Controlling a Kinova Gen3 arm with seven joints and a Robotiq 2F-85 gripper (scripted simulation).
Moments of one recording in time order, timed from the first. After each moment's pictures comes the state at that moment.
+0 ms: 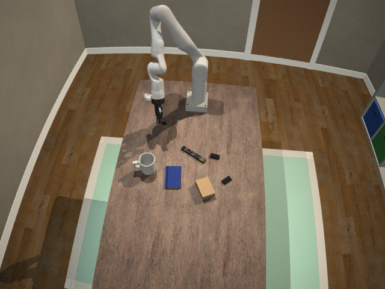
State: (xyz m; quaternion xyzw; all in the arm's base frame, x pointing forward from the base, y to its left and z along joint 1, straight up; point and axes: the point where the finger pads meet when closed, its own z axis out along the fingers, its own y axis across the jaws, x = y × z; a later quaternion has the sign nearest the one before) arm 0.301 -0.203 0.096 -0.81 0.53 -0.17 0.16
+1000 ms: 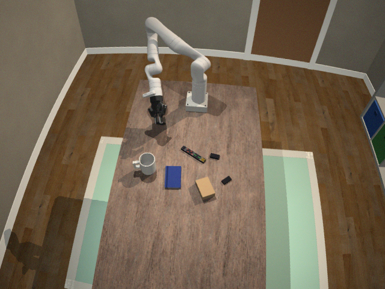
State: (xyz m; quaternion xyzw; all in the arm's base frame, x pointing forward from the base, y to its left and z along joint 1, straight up) arm 0.301 -0.204 0.097 -0.87 0.20 -0.40 0.22
